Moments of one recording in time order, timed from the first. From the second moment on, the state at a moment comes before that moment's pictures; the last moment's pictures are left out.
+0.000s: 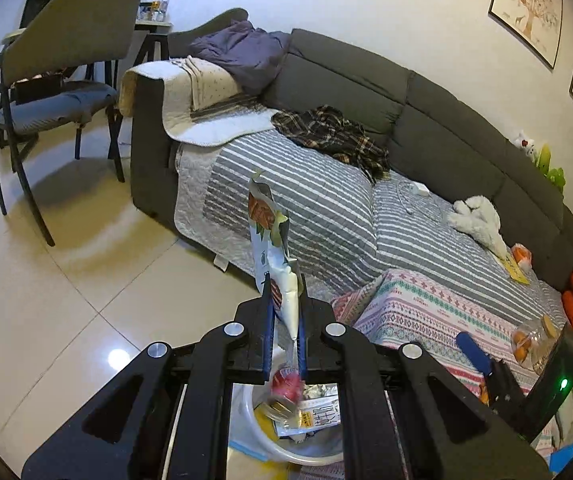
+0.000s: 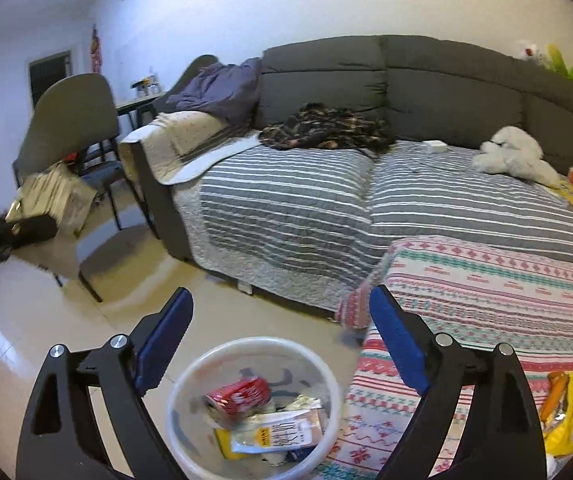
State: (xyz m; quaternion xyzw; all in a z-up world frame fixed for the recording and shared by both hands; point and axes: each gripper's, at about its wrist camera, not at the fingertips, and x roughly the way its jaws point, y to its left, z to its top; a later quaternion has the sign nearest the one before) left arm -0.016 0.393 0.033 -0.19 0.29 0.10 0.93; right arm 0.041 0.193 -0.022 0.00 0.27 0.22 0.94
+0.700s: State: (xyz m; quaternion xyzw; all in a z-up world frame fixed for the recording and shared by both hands) left arm 0.018 0.328 0.005 -0.17 0.37 0.01 0.91; right arm 0.043 0.115 -0.015 0.01 0.28 0.13 0.95
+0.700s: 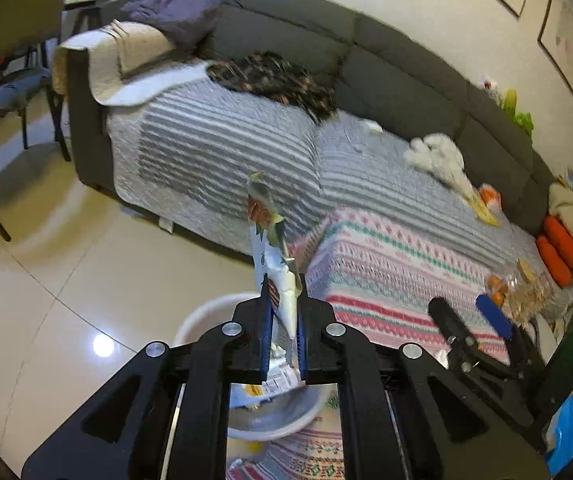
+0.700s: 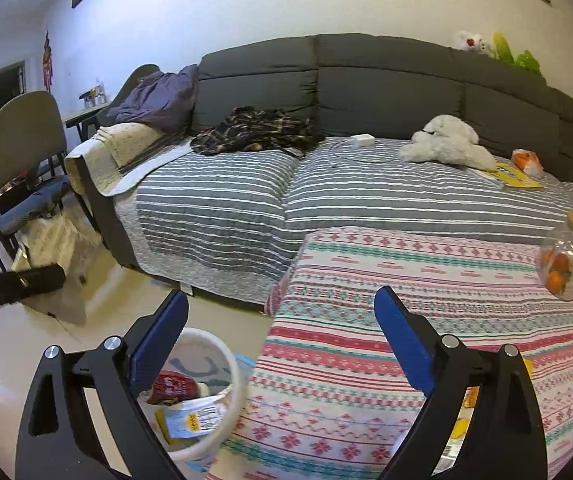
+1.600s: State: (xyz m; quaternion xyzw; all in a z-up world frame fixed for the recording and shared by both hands) left arm 0.036 0.187 -0.003 0.00 0.33 0.09 0.94; right arm 0.047 -0.007 -0.017 0.01 0.28 0.04 0.96
